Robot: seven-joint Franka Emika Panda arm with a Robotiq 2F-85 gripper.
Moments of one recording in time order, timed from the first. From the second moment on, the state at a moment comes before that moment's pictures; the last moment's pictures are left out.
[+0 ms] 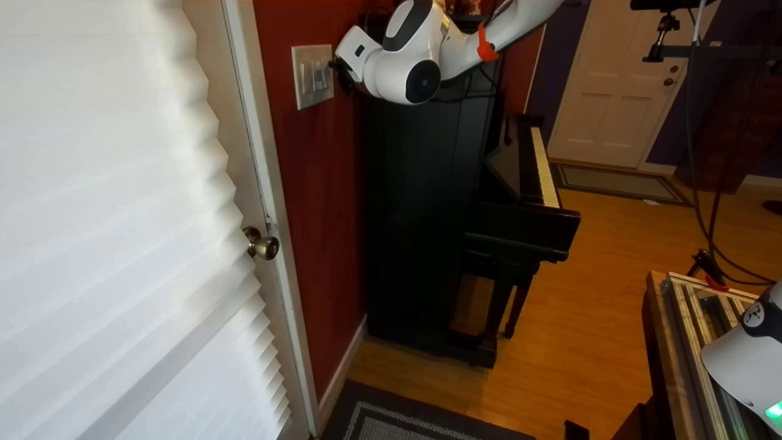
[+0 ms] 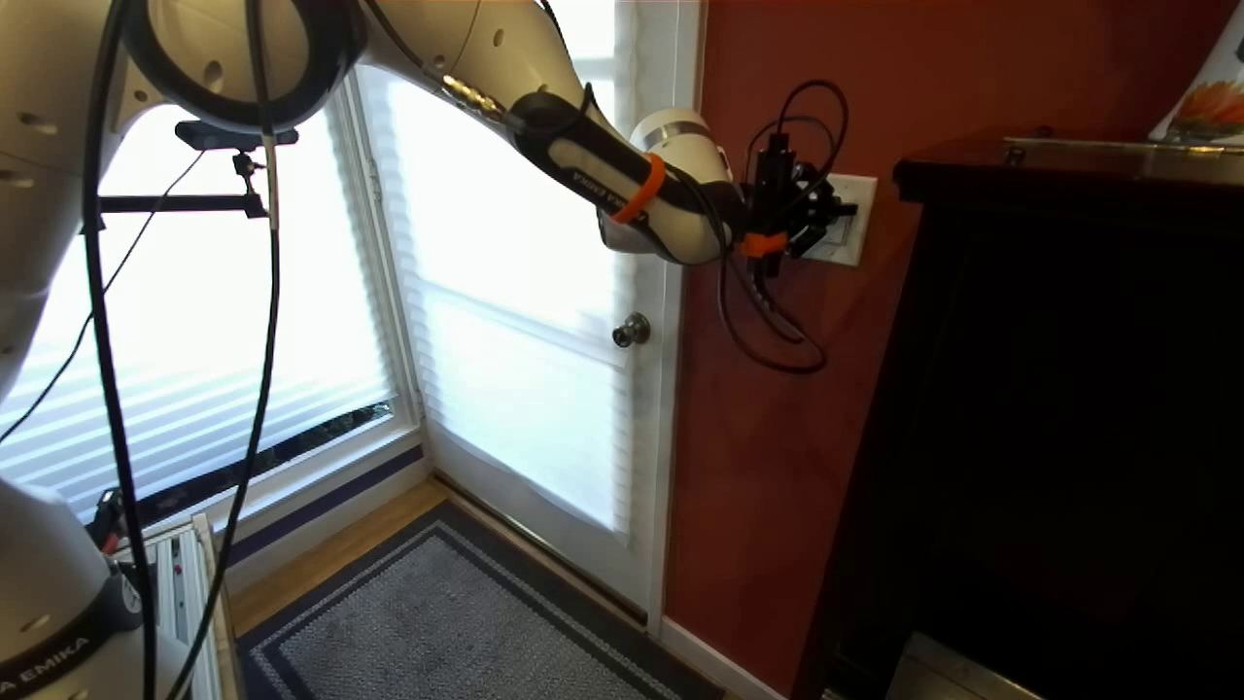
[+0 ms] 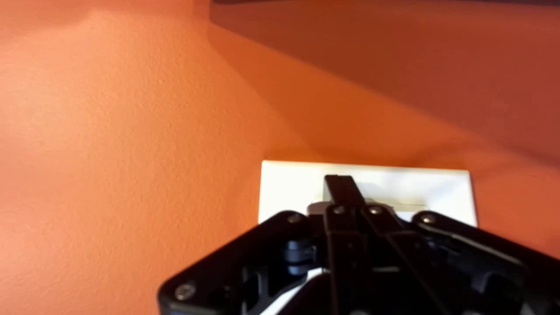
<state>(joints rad) -0.13 0.64 0.01 -1.38 -2.50 2.58 0.96</state>
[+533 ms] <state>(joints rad) -0.13 0.64 0.01 -1.38 -2.50 2.56 0.95</state>
